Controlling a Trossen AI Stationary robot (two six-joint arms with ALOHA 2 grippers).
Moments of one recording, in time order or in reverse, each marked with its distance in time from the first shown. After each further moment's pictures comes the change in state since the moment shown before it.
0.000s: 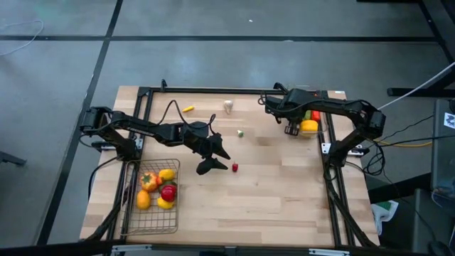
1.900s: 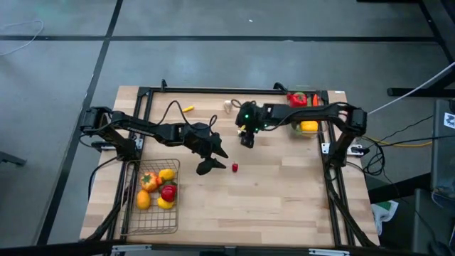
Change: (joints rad) left arm 0.000 0.000 -0.001 -0.091 -0.060 0.061; right arm 0.160 0.190 -0.008 0.932 -0.529 0.047
